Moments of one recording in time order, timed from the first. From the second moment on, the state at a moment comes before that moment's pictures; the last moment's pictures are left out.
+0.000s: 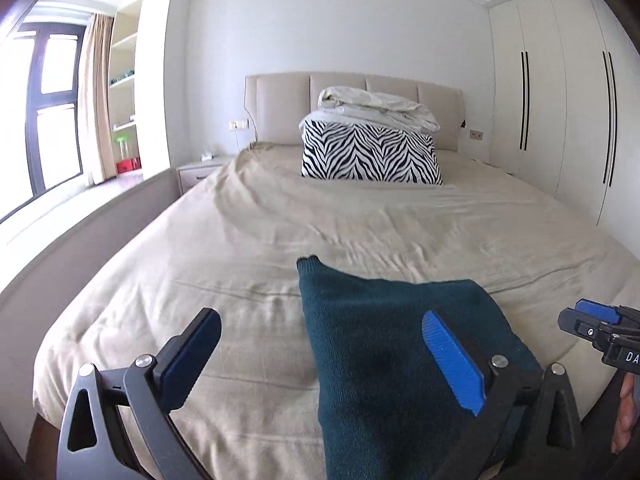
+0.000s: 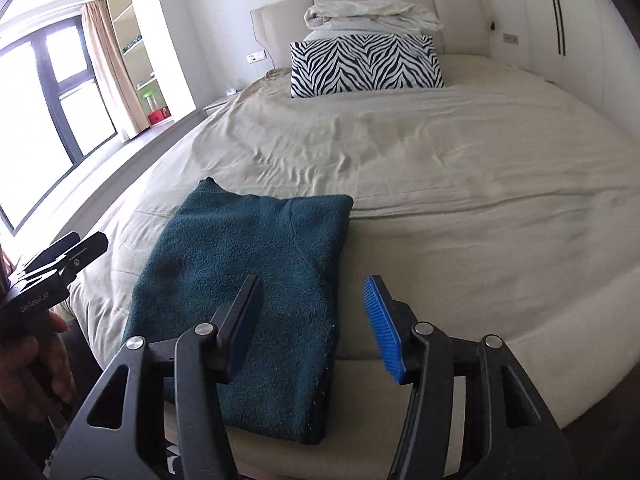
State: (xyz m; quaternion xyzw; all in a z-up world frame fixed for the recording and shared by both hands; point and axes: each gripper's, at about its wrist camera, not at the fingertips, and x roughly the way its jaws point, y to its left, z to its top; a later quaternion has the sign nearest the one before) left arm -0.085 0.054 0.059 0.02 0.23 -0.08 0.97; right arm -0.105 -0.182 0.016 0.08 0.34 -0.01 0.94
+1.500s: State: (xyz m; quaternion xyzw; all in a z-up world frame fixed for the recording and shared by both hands) left arm -0.065 0.037 -0.007 0.01 0.46 -0.05 0.89; right arm -0.109 -0.152 0.013 0.06 0.46 -0.11 0.88
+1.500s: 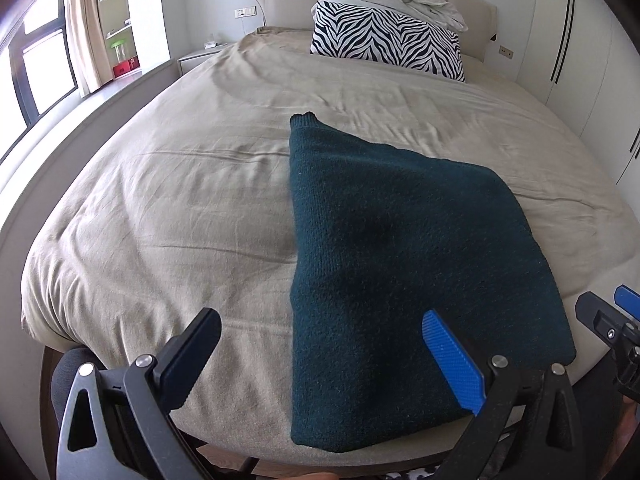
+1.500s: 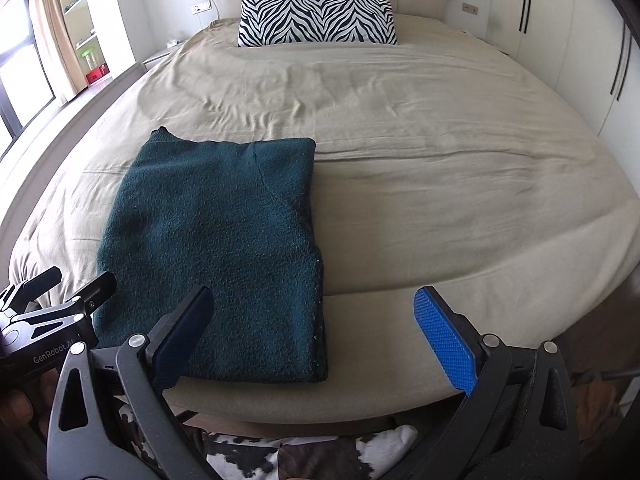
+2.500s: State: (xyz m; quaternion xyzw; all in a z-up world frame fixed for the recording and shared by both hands) left arm -0.063 0.039 -0.017 0.00 0.48 -0.05 0.88; right arm -0.109 -0.150 0.006 0.05 0.47 -0.12 0.87
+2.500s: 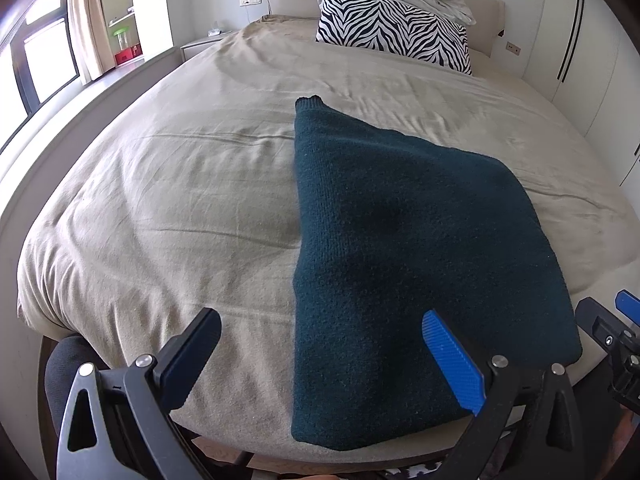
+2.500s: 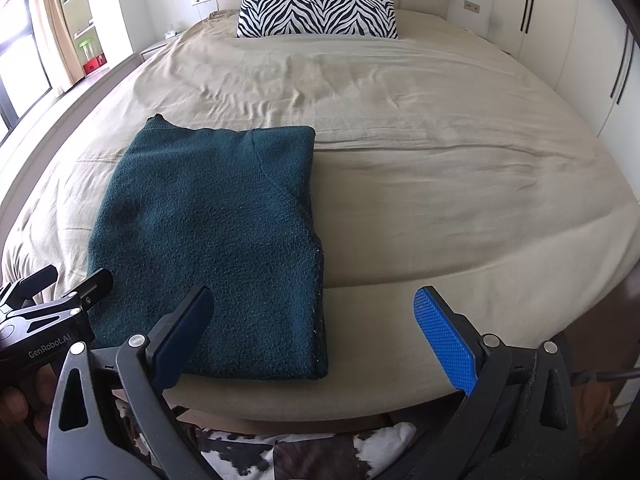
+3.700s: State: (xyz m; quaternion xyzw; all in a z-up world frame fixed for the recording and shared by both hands) left arm -0.064 0.042 -0.021 0.00 0.48 -0.05 0.87; right arm -0.111 -0.148 -0.002 0.05 0.47 -0.12 0.87
